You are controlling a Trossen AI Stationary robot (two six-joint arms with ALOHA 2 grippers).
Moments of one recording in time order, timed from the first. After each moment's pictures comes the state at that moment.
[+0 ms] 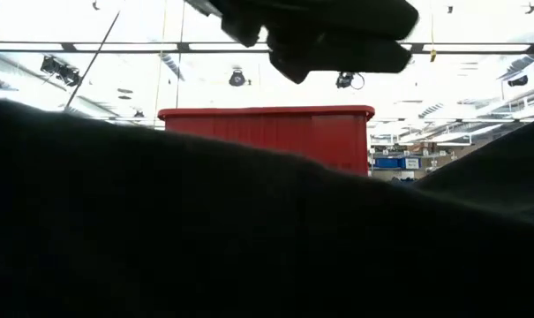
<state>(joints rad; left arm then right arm) -0.44 1.98 1.30 0.13 -0.11 0.01 0.88 1.84 1.31 -0.50 0.23 1.04</state>
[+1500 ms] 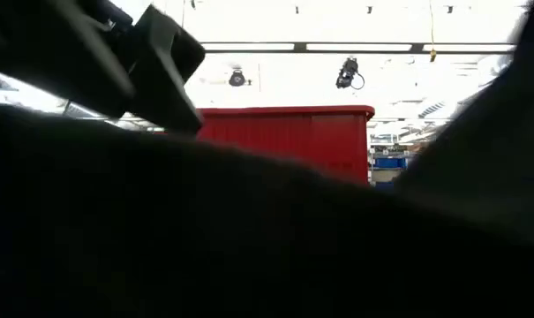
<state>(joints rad) -0.65 1.84 1.03 0.09 -0.31 -0.23 0.90 1.90 1.47 -0.59 0.59 0.99</state>
